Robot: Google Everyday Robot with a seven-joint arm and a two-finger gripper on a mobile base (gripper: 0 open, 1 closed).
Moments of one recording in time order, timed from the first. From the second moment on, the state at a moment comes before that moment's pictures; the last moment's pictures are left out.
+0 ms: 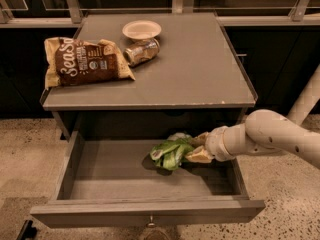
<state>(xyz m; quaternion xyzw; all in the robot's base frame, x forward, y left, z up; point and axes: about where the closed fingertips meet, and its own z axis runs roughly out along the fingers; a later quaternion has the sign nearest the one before) 0.540 -0.134 0.635 -0.52 0.77 0.16 0.34</state>
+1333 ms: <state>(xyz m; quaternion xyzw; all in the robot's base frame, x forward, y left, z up) 0.491 -0.137 0.714 -0.54 0.76 0.14 0.33</state>
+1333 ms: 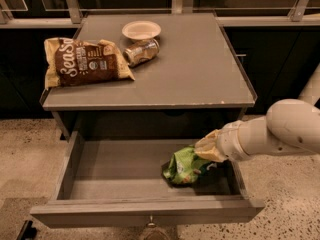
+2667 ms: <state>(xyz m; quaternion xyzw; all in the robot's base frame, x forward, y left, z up) 0.456 -0.130 0.867 -0.56 0.74 0.03 0.37</state>
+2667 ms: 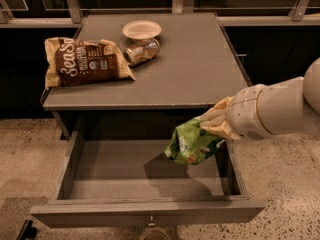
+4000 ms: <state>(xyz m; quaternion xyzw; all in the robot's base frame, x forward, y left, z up) 0.515 -0.141 0.971 -0.60 0.63 0.03 0.49</state>
